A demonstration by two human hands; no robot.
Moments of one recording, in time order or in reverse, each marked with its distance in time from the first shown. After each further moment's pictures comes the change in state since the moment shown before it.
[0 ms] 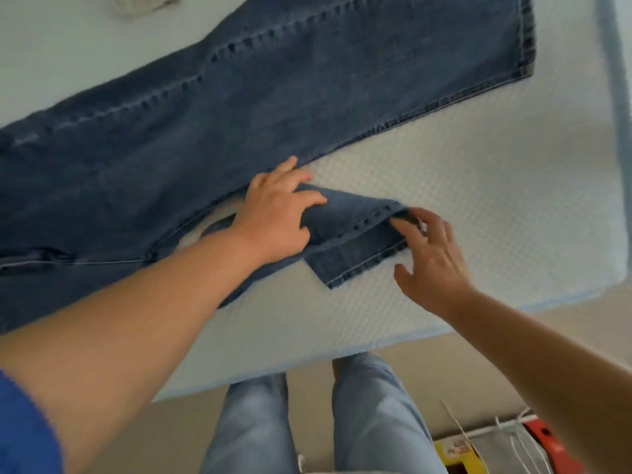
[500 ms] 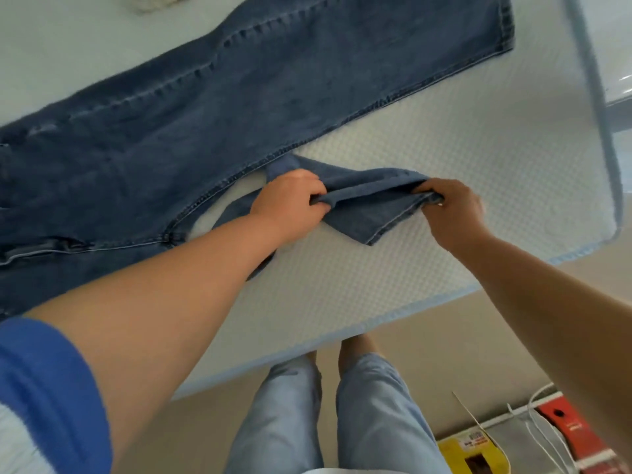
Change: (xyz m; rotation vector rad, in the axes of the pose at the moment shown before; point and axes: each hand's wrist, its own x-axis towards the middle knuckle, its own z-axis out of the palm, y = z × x) left_hand -0.030 0.000 0.015 -0.171 0.060 -0.032; right_hand 0.002 -0.015 -0.006 0.315 0.300 0.267
